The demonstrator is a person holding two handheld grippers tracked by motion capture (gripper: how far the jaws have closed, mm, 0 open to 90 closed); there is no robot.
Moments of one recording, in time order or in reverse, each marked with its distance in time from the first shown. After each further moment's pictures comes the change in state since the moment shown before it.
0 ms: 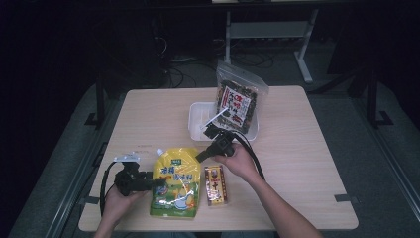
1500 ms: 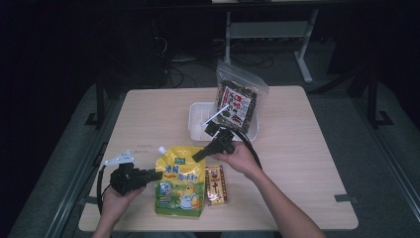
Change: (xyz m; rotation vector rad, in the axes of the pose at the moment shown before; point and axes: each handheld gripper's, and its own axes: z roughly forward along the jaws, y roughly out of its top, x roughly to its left) left arm -0.012 0.005 -0.016 -0.121 -0.017 0.115; right arm 0.001 0.005 -0.008 -0.033 0.150 -0.056
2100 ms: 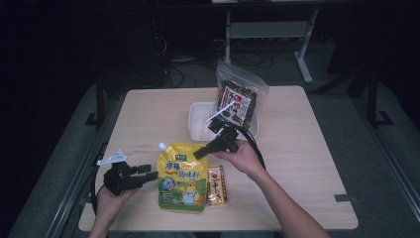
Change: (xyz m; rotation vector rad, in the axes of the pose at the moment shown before) left arm 0.011 -0.005 -0.010 -0.016 0.062 -0.032; right arm 0.018 0.000 -0.020 -0.060 -0.005 0.014
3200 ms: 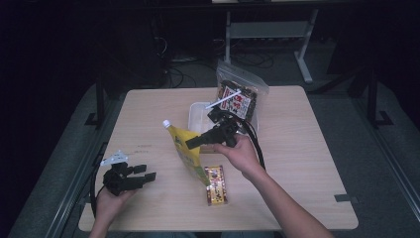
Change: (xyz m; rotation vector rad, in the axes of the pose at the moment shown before) left arm 0.005 -0.005 0.003 0.045 0.102 0.000; right arm 0.041 0.019 -0.028 -0.165 0.034 0.011
